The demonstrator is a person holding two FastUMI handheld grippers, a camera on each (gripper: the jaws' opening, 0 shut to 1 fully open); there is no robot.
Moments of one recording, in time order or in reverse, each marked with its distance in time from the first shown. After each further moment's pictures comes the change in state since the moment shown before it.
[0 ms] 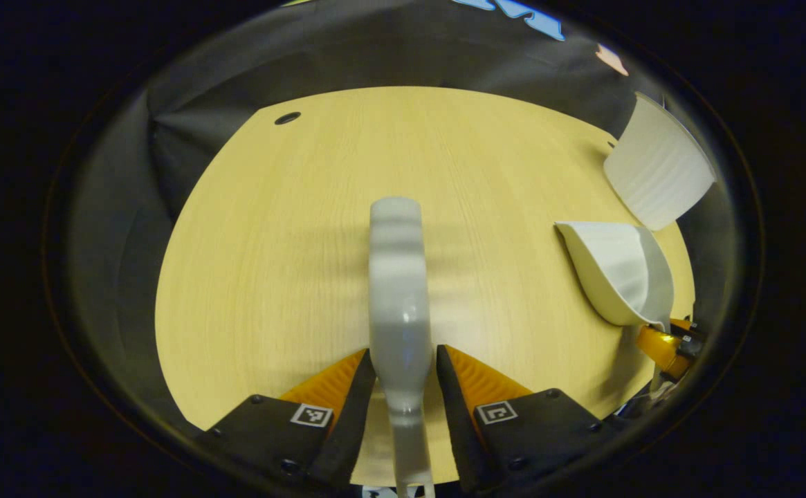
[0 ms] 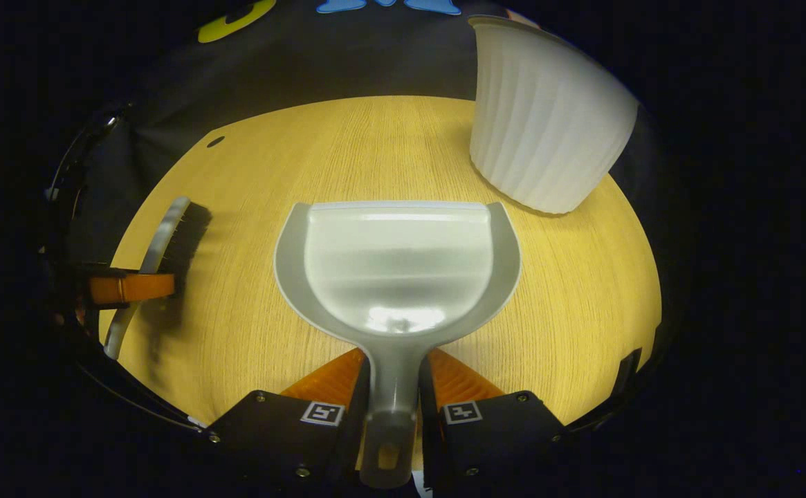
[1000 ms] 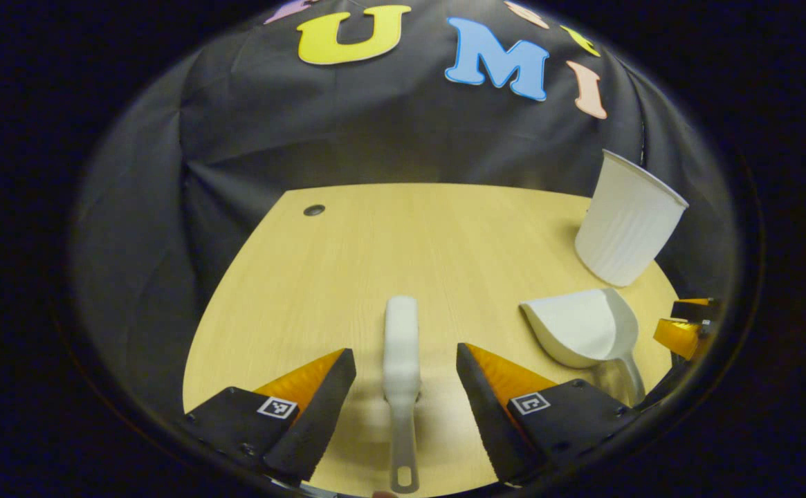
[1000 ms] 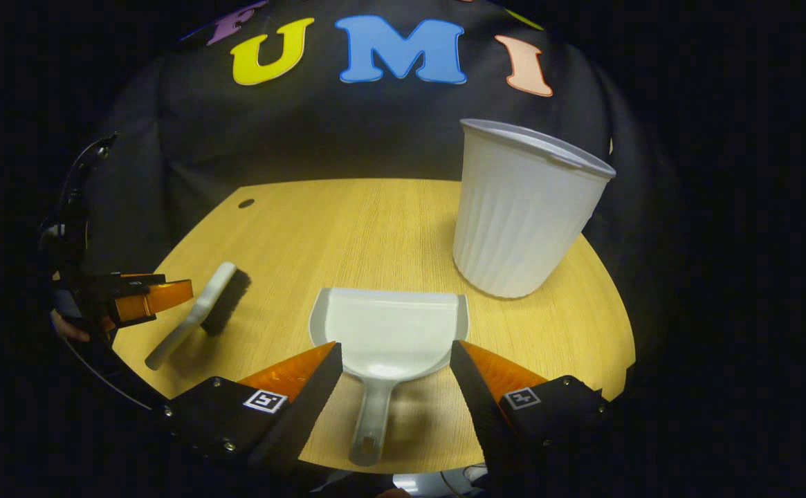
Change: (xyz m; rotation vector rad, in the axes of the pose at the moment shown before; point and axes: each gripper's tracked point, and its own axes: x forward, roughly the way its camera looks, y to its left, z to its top) left arm -0.099 -0.012 0.079 -0.006 -0.463 0.015; right arm -0.091 -0.016 0.075 -0.036 -0.370 0.034
